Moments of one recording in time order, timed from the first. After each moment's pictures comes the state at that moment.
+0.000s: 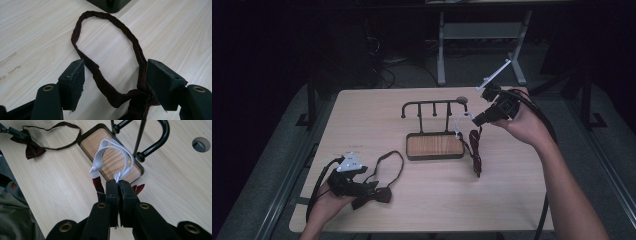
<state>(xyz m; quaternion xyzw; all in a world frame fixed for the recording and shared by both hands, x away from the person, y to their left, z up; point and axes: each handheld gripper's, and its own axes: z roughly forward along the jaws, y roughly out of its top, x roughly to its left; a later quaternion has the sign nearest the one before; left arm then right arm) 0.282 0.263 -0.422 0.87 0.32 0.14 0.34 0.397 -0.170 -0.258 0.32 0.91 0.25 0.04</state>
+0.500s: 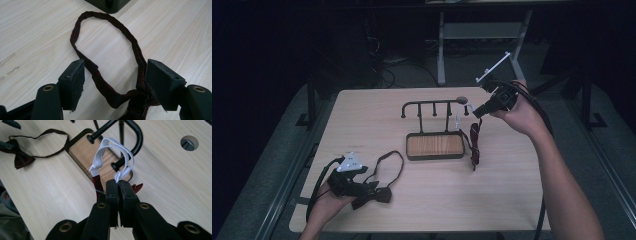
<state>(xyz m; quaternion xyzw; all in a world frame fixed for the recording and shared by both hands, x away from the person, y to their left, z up) 0.282 0.263 -0.422 0.87 0.32 0.14 0.34 0.425 -0.175 -0.259 0.35 0.90 0.25 0.03</state>
